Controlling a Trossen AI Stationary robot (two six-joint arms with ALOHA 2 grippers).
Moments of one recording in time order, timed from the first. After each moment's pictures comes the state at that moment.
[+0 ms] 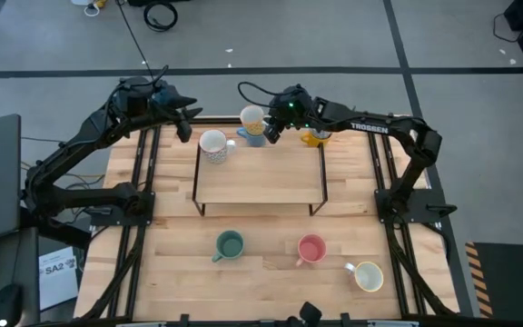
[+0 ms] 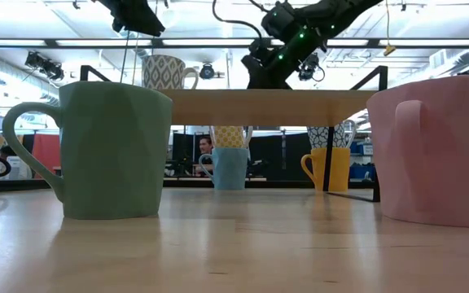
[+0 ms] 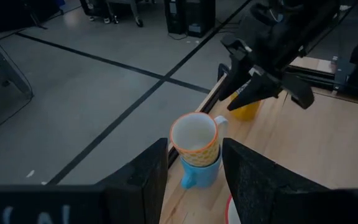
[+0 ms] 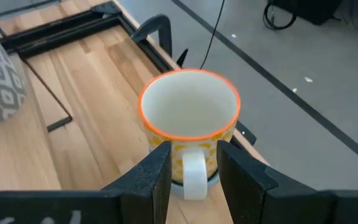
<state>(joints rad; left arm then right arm) 0.68 1.00 1.19 -0.55 0.04 0.14 -0.47 1.72 1.40 -0.28 0.08 0.07</state>
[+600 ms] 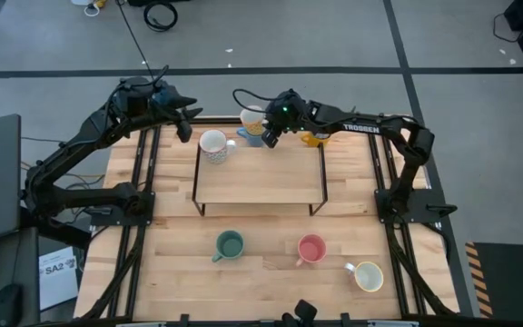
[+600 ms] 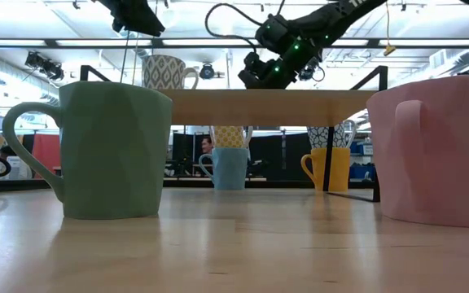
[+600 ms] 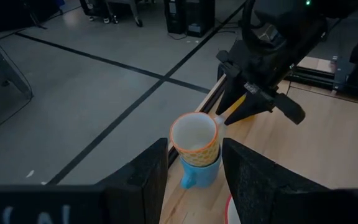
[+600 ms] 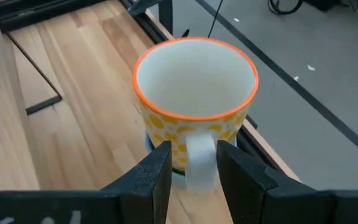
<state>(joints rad) 0.68 1.00 1.19 -0.55 0.04 0.14 -0.47 1.78 1.40 -0.28 0.08 0.05</state>
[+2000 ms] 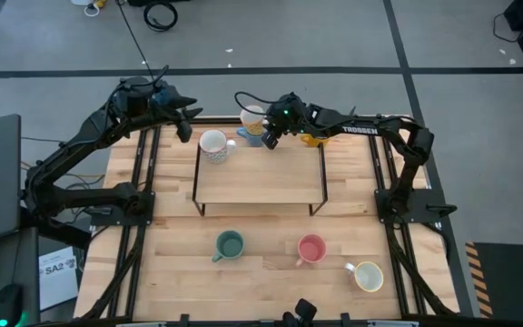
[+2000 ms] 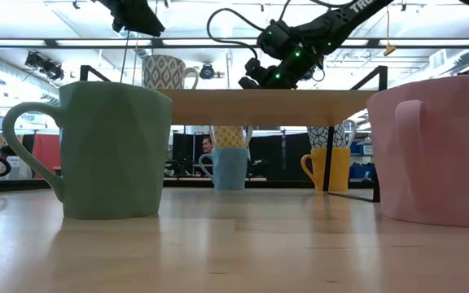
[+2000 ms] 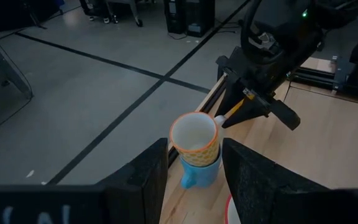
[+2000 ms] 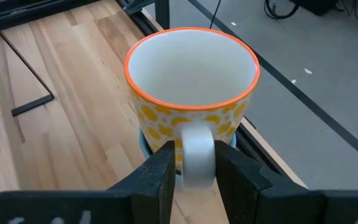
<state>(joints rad) 0.68 1.00 1.19 -0.55 0.04 0.14 -0.48 1.78 1.33 -0.19 0.09 0.04</state>
